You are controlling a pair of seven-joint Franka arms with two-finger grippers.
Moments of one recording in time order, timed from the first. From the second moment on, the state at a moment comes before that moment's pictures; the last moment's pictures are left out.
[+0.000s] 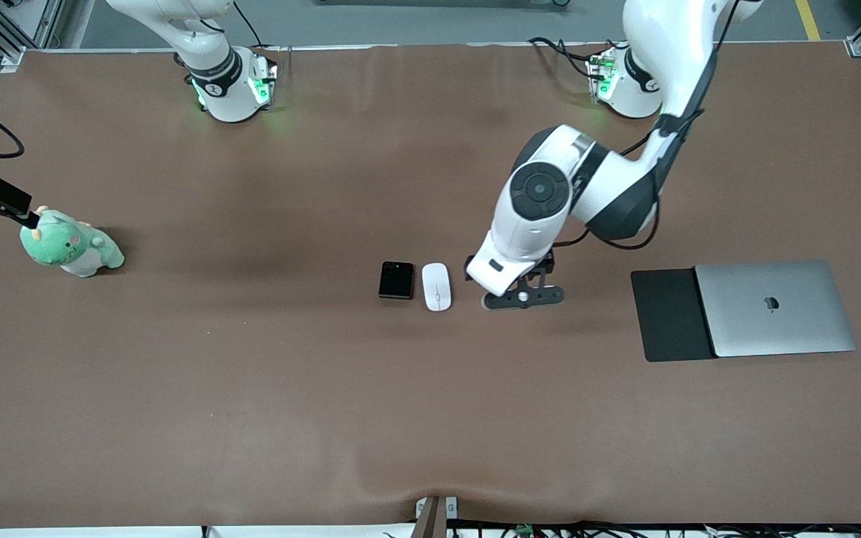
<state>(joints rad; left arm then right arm) -0.51 0.56 -0.14 -1.47 0.06 2.01 -0.74 -0.07 0.02 -0.05 -1.59 0.00 1.65 -0.12</state>
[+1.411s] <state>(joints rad) -0.63 0.89 -0.14 -1.29 0.06 2.21 -0.90 -0.07 0.02 -0.05 -1.58 0.00 1.65 -0.12</state>
